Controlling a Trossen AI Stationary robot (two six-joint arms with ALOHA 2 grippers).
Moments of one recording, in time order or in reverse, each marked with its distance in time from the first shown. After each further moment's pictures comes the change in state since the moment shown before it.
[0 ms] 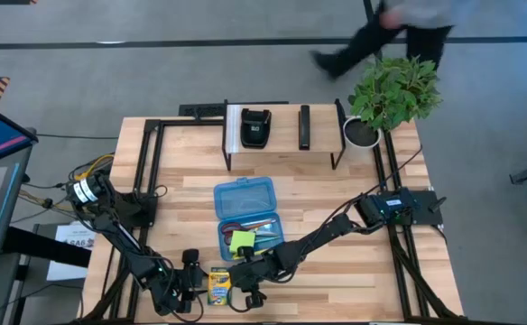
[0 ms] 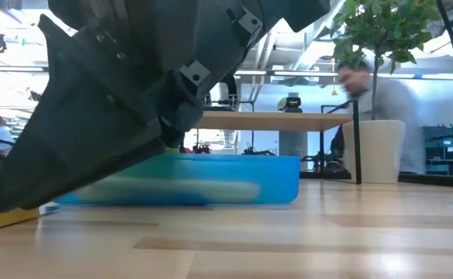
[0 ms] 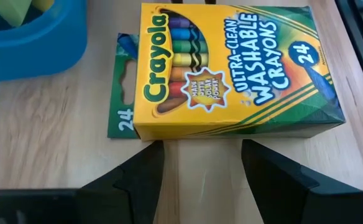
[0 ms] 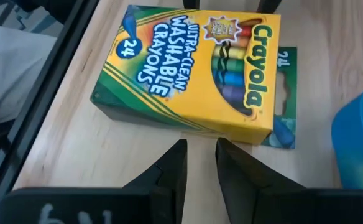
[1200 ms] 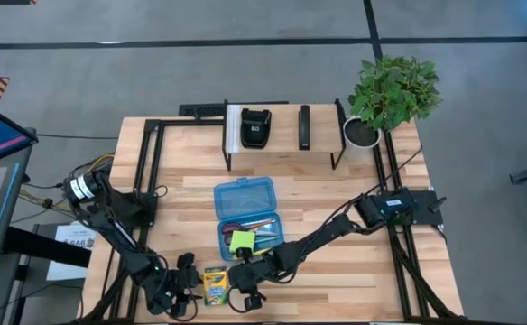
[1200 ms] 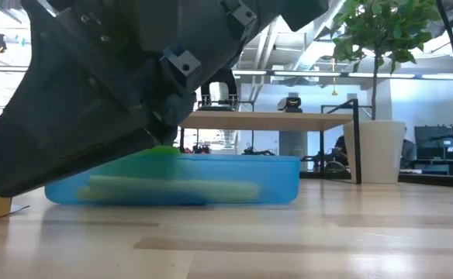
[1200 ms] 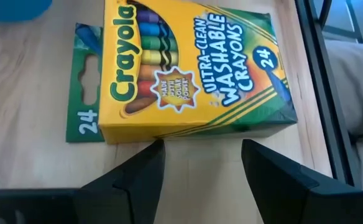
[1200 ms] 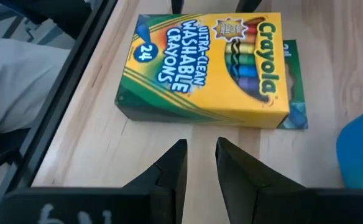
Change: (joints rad) left arm -0.029 -0.021 -0.055 0.085 0.085 -0.154; right arm 0.004 0.002 0.000 0.045 -0.001 0.003
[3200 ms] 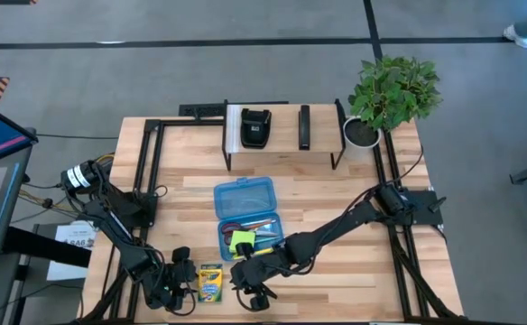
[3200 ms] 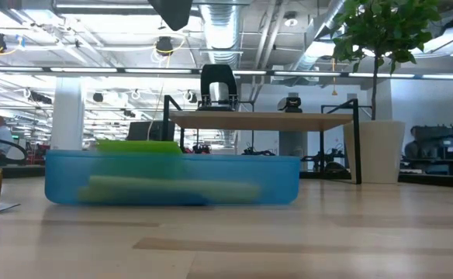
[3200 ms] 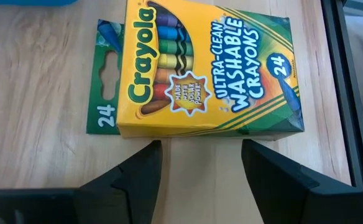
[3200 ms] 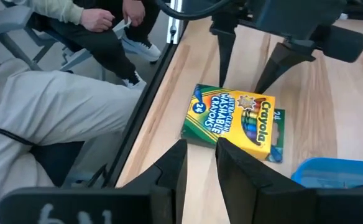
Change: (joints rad) left arm 0.004 -0.127 -0.005 -0.167 0.054 0.000; right arm 0.015 -0.212 0.000 -0.098 -0.027 -0.070
